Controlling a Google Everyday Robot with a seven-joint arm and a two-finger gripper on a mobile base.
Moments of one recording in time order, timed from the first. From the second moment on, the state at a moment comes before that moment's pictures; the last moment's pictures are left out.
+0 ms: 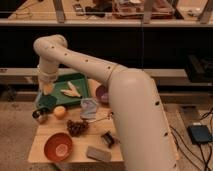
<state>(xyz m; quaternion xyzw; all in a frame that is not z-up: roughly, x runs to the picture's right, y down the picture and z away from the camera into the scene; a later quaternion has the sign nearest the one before) -0.313 -0.017 0.732 -0.26 -0.30 -0.26 0.88</state>
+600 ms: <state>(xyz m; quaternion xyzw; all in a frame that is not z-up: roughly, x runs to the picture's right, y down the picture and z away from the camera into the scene) -0.330 -0.004 0.757 -0.10 -0.30 -0.25 0.91</state>
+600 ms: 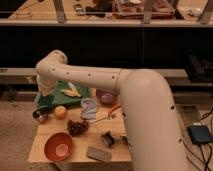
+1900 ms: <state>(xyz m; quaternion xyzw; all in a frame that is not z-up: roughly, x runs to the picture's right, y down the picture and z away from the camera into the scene) -0.332 -0.013 0.807 -0.18 -0.33 -0.24 0.90</state>
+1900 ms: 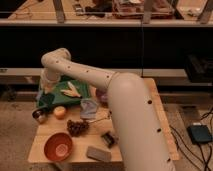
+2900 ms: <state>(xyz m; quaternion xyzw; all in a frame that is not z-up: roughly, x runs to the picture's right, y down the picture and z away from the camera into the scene) -0.301 -0.073 0.835 -0.16 -0.33 -0.16 0.92</state>
